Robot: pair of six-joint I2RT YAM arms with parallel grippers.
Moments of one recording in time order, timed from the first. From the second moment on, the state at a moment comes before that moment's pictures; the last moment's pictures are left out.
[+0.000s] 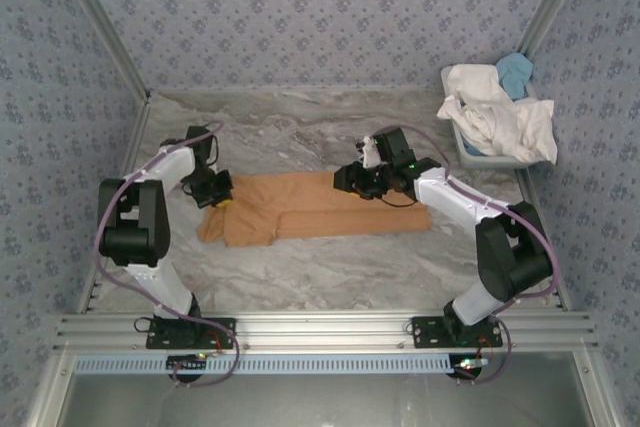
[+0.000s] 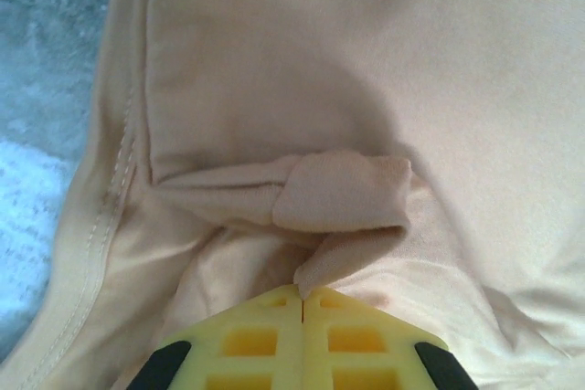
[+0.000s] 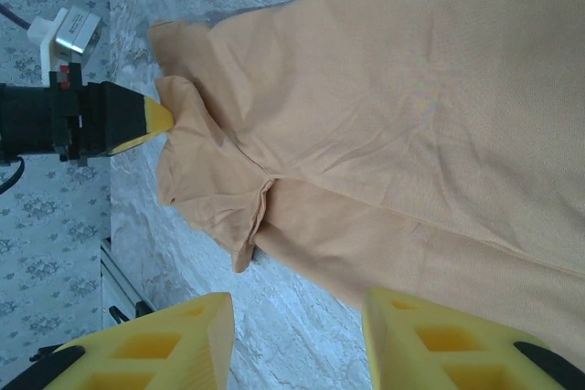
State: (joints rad) left arm -0.07 1.76 1.20 -0.91 0.20 -0.46; right arm 0.46 1.57 1.04 -0.32 -0.59 0.64
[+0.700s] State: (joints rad) left arm -0.08 1.94 1.64 -1.32 0.19 -0.46; right arm 0.46 1.57 1.04 -0.32 -0.59 0.64
